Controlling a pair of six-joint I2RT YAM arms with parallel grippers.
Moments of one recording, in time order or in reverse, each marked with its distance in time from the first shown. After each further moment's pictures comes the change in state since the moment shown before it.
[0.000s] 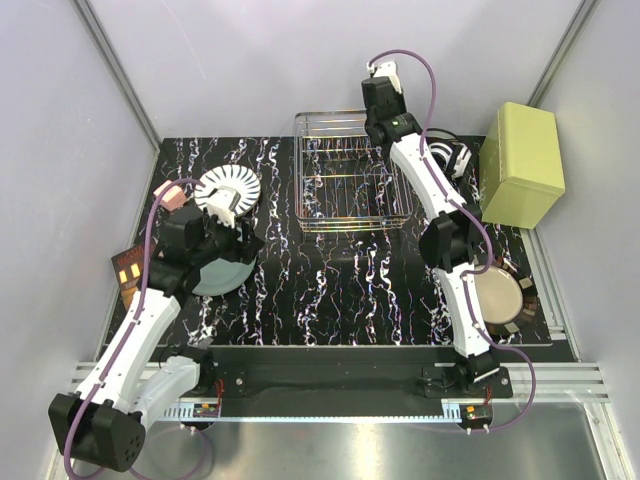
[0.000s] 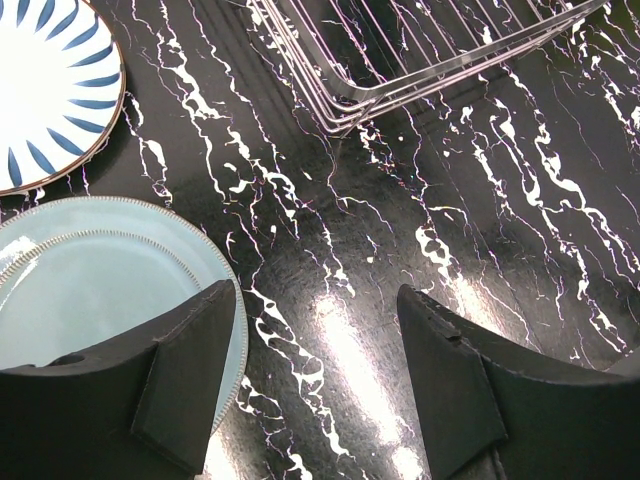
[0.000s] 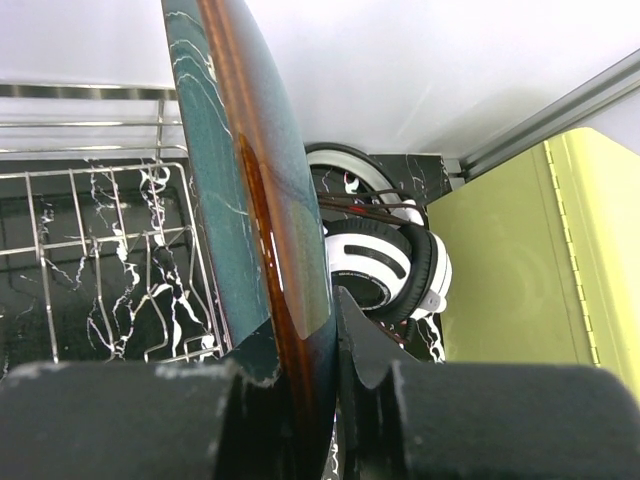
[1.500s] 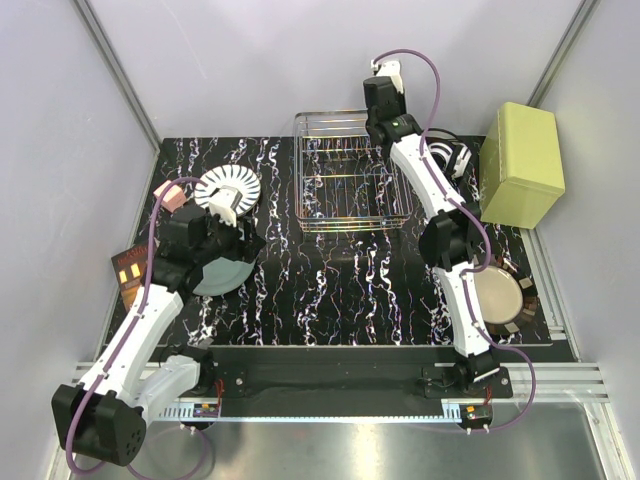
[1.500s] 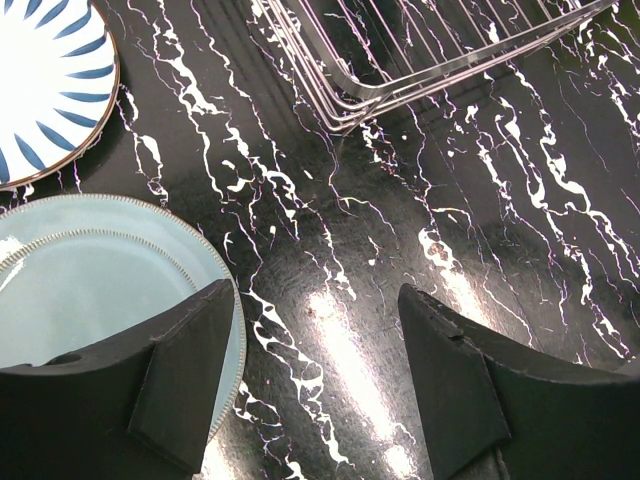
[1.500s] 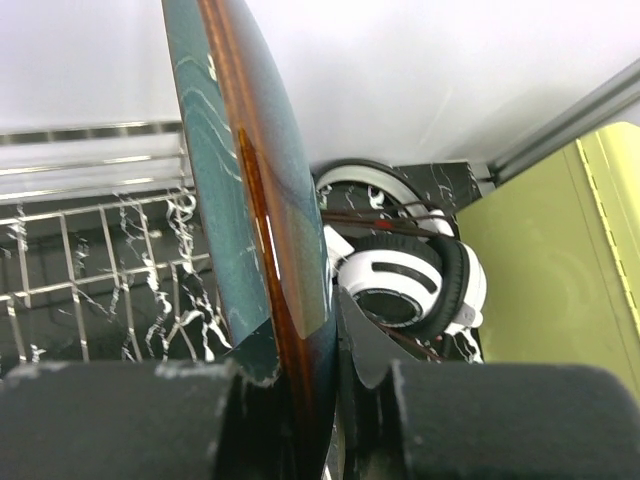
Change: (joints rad) left arm 0.007 0.035 -0.016 0.039 0.004 -0.012; right arm -0.010 0.025 0.000 0.063 -0.019 0.068
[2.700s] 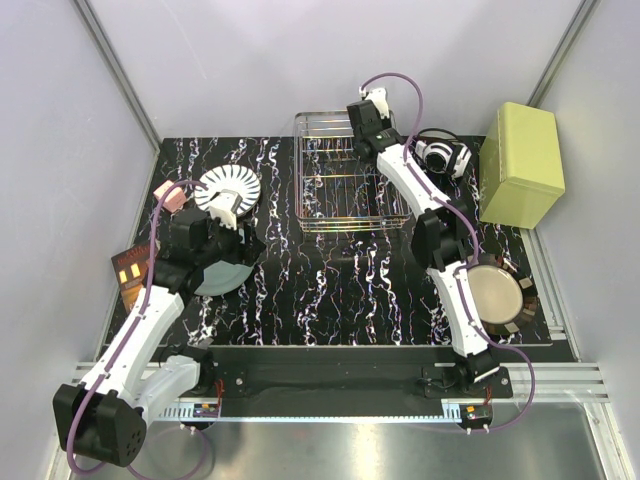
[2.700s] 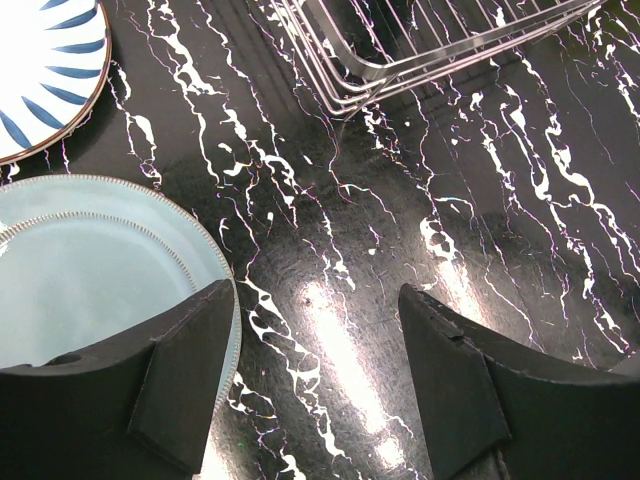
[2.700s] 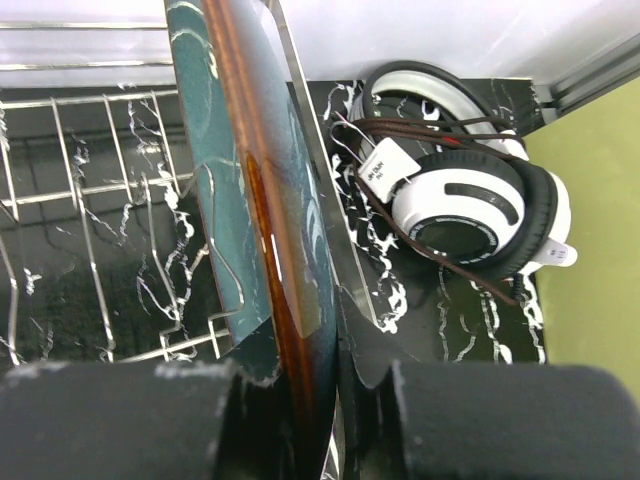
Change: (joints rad) left arm 0.002 -0.005 -0.030 0.002 0.001 -0.014; right arm 0.039 0.051 -0.098 -0.070 0.009 0.121
